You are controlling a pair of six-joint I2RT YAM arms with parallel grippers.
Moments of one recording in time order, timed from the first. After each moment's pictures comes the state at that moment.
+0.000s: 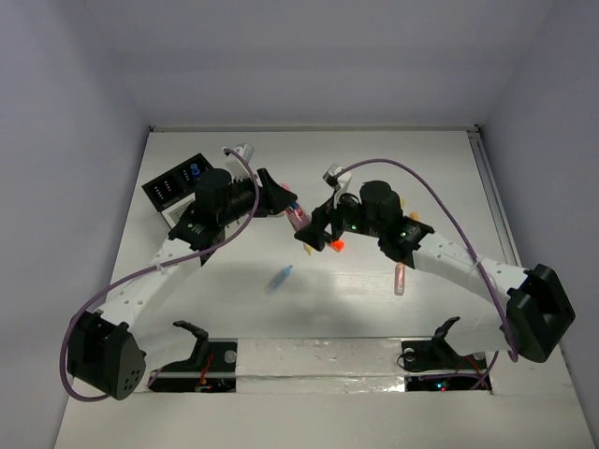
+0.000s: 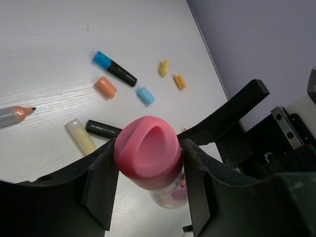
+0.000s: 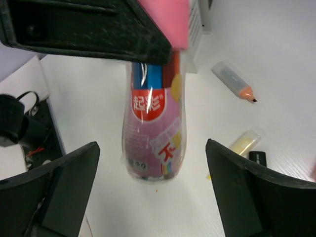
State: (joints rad) left arm -0.44 1.14 0.86 0.02 0.36 -0.65; right arm 0.74 1.33 0.91 0.16 -0.41 0.21
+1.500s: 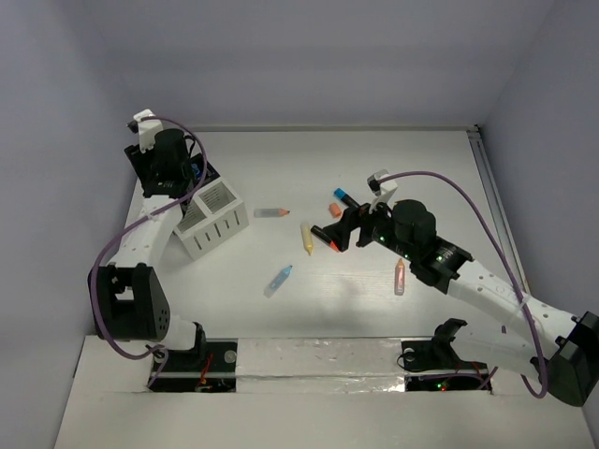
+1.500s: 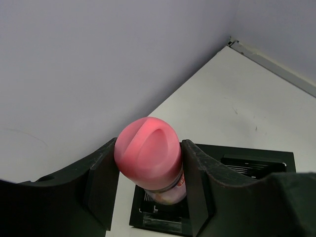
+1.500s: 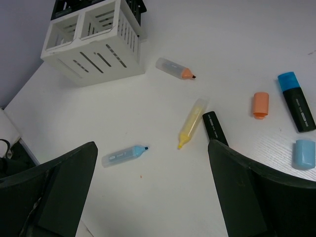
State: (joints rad) left arm -0.03 1.42 1.12 -0.02 -0.84 -0.16; right arm 0.74 1.01 0.77 0.01 -0.03 0.34
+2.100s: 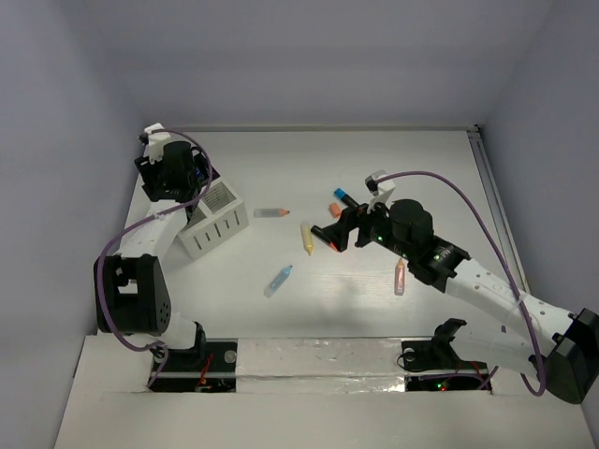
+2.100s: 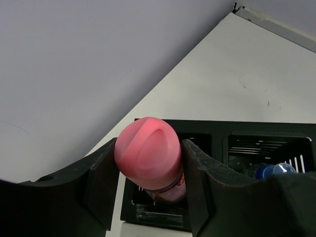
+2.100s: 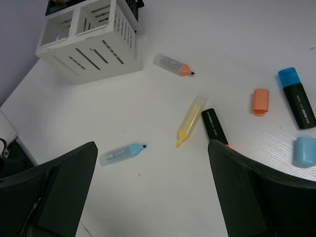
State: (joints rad) left arm -0.03 1.47 1.02 0.05 -0.81 -0.15; right arm 0.74 1.03 0.77 0.01 -0.02 0.35
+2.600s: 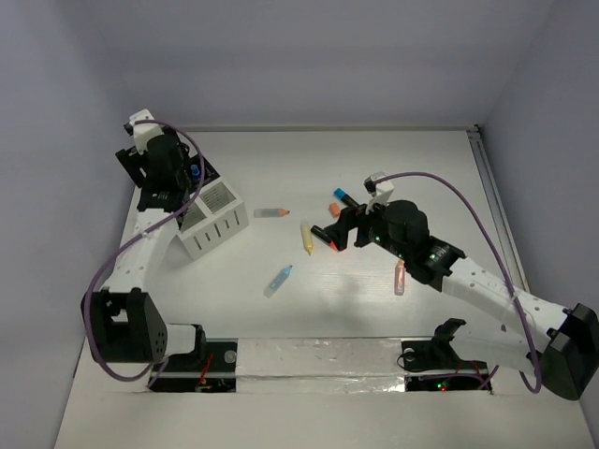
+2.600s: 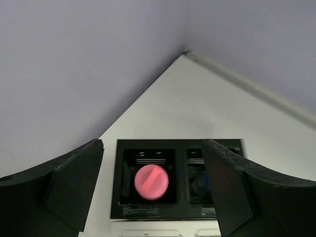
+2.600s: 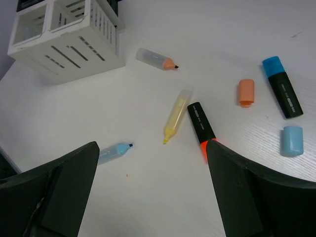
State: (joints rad) left arm -0.03 1.32 1.06 0.03 -0.68 -0.19; right arm 0.74 1.05 0.75 0.01 0.03 0.35
